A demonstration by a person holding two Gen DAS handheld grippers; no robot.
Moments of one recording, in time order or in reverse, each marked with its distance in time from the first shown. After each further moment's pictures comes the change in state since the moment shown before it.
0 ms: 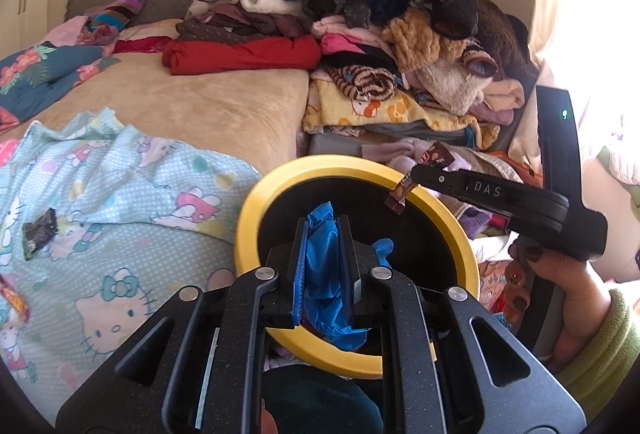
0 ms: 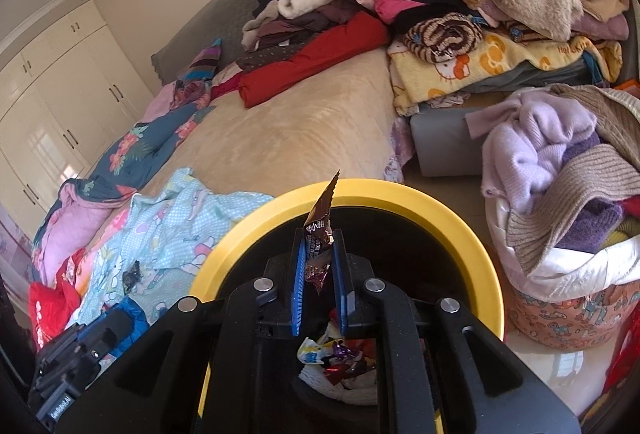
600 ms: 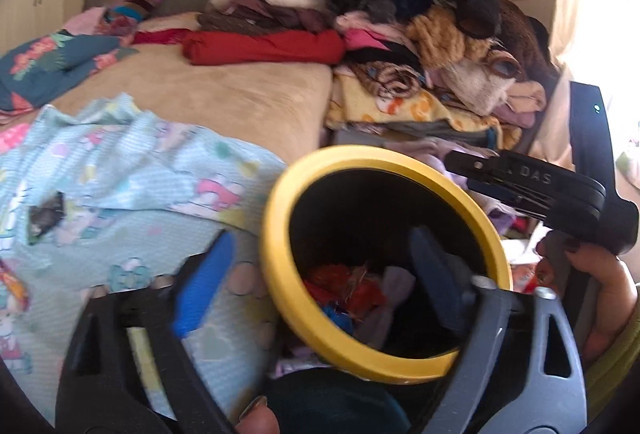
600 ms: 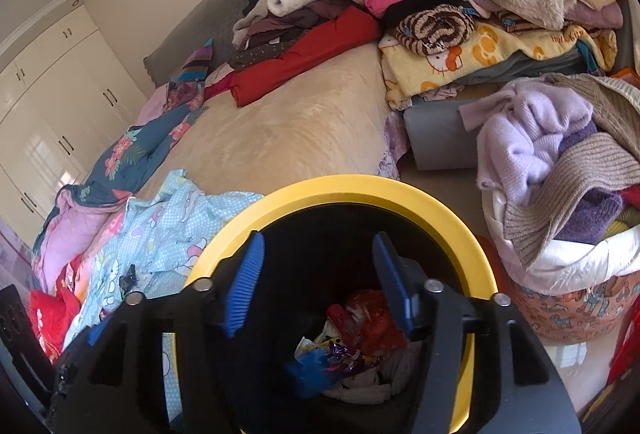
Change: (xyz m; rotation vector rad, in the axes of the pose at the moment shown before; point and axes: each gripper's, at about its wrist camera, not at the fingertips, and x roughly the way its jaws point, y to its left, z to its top) left arm 0.005 0.022 -0.012 -0.043 -0.020 0.079; right arm 0.004 -0.002 -0.001 0.020 0.005 -0.008
